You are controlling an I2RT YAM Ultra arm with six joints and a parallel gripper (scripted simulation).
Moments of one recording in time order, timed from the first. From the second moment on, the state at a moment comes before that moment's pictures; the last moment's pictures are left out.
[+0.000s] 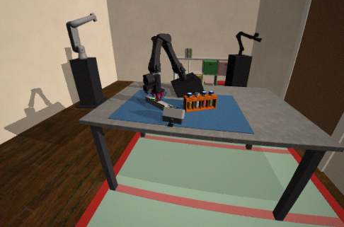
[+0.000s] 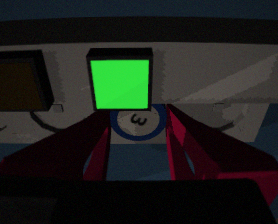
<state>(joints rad) -0.70 1.66 0.83 -0.46 0.25 0.06</state>
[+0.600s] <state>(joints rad) -0.68 1.60 0.84 -0.52 0.25 0.07</state>
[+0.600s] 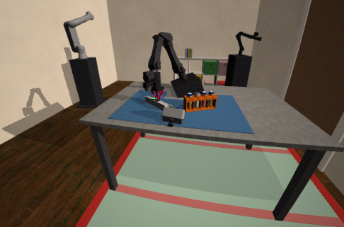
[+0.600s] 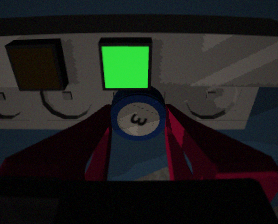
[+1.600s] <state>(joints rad) -0.55 1.37 1.10 -1.02 0.28 0.19</state>
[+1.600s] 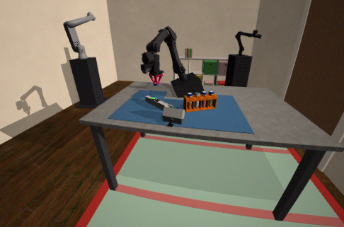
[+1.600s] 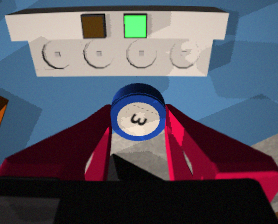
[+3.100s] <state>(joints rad) 0.25 1.72 1.15 -1.06 0.37 -0.78</state>
